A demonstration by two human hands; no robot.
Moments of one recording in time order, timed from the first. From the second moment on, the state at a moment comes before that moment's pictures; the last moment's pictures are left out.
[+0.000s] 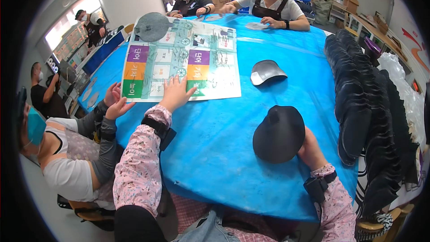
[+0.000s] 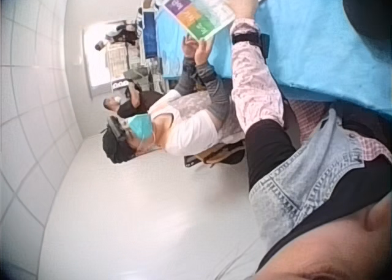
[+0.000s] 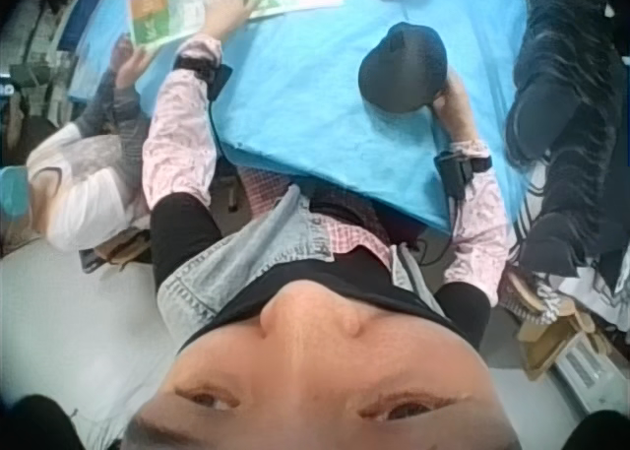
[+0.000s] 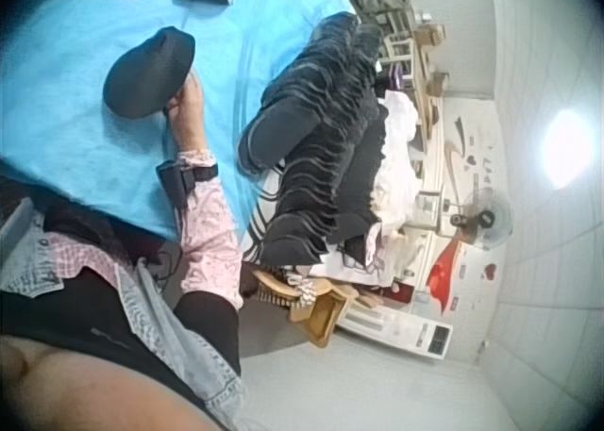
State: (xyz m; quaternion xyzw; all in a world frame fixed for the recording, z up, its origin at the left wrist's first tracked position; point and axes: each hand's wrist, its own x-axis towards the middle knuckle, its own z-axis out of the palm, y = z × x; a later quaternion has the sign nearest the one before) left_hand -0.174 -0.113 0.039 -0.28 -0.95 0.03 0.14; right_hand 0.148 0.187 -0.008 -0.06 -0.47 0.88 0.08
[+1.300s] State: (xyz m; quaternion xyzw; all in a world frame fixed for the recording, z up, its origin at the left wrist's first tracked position) left_hand -0.205 -0.193 0.030 -0.23 -0.94 0.05 0.25; right_hand 0.151 0.195 -0.010 -0.09 -0.42 0.89 0.15
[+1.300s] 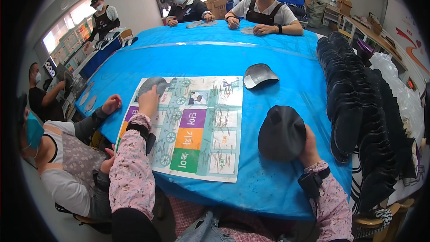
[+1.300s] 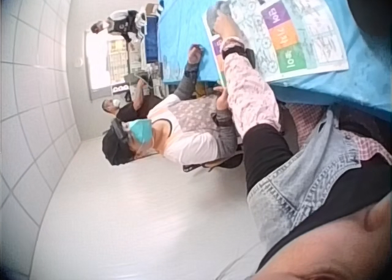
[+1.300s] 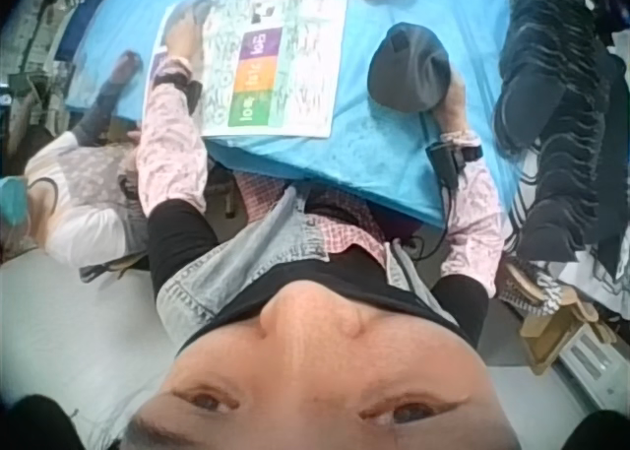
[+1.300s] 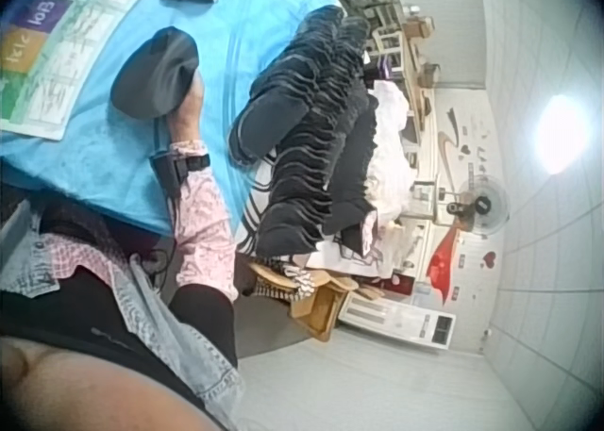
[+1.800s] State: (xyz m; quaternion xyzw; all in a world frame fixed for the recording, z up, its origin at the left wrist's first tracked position) left_hand -0.092 -0.076 0.110 -0.24 -0.64 -0.68 -0.28; right_hand 0.148 0.205 -0.014 -0.07 -0.38 0.90 0.18
